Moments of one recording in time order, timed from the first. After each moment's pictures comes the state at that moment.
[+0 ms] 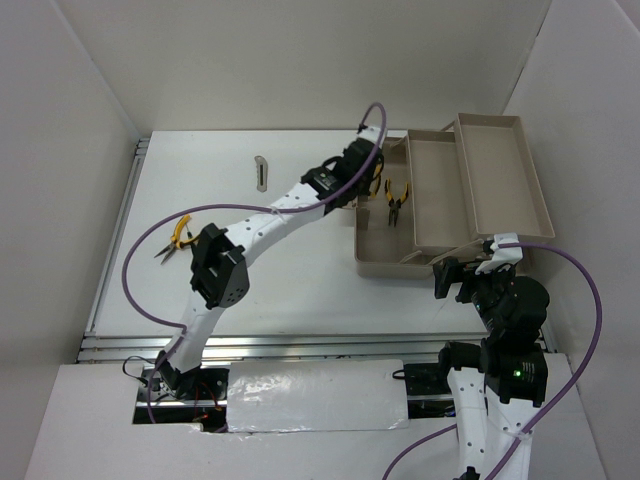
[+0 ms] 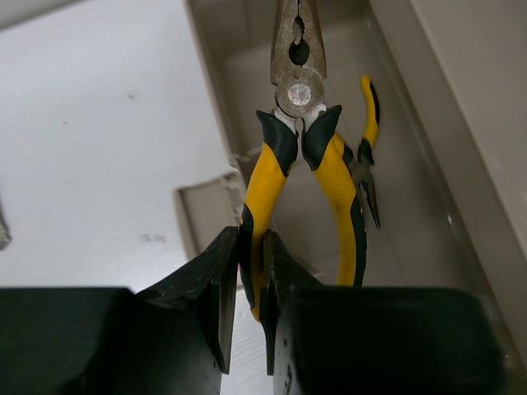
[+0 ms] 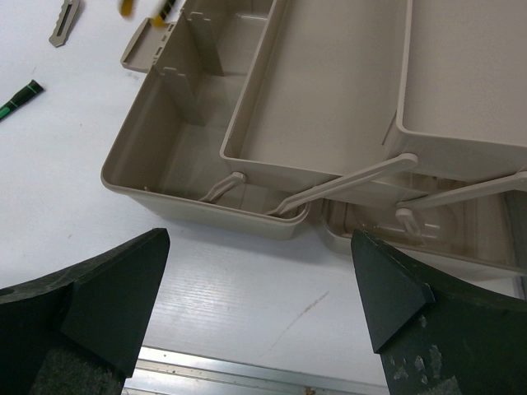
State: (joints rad) left arm -0.78 2.16 2.16 -0.50 -0.39 -0.22; right arm -0.16 0.26 0.78 -0.77 -0.28 -0.03
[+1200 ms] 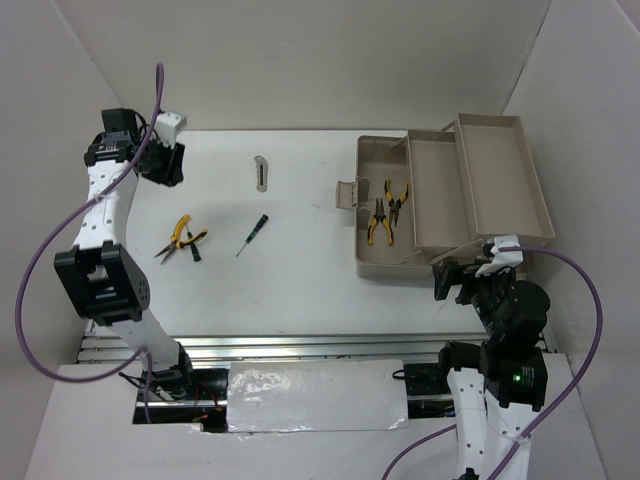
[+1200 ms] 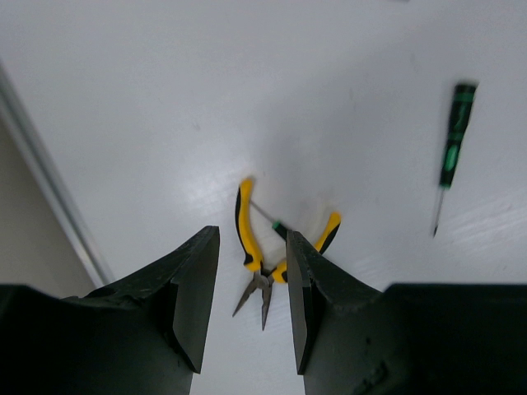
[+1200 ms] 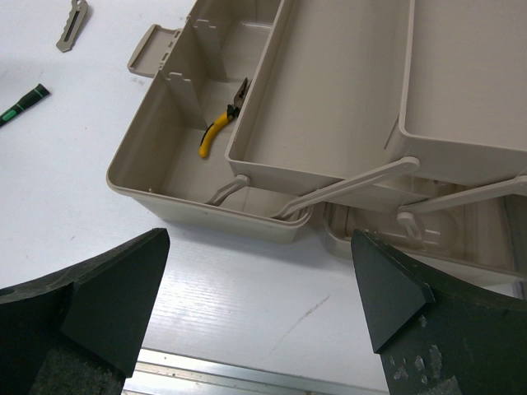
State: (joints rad) left arm 0.20 1.69 1.71 -0.78 0.34 0.48; right arm -0.16 0.24 0.78 -0.76 -0.29 -0.04
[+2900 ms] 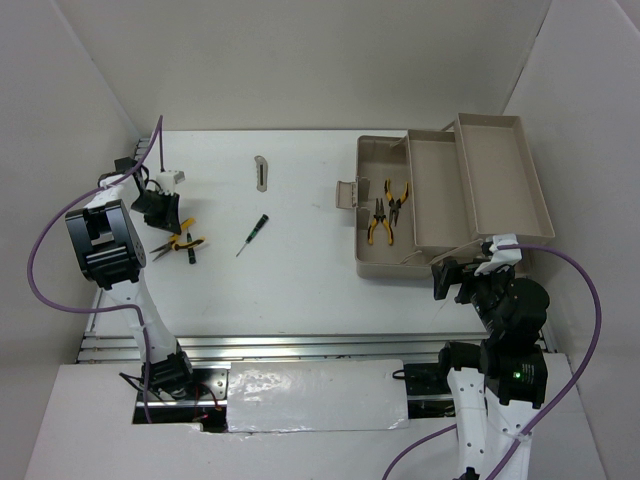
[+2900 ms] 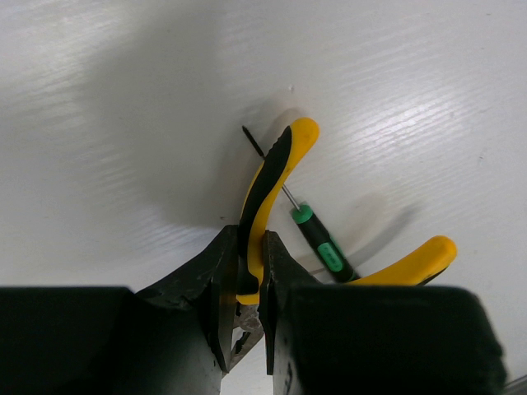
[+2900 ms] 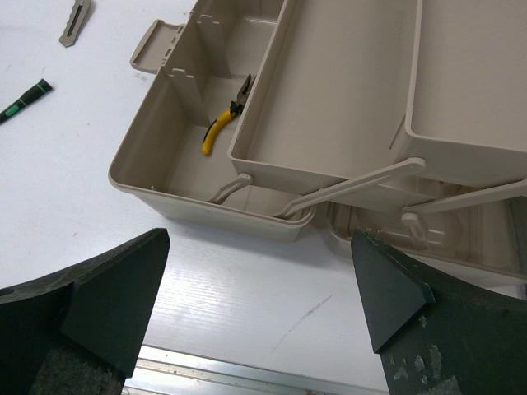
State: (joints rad) left arm 0.36 2.11 1.60 -0.82 0.42 0.54; right arm -0.16 0.25 0.78 -0.76 -0.30 -0.04
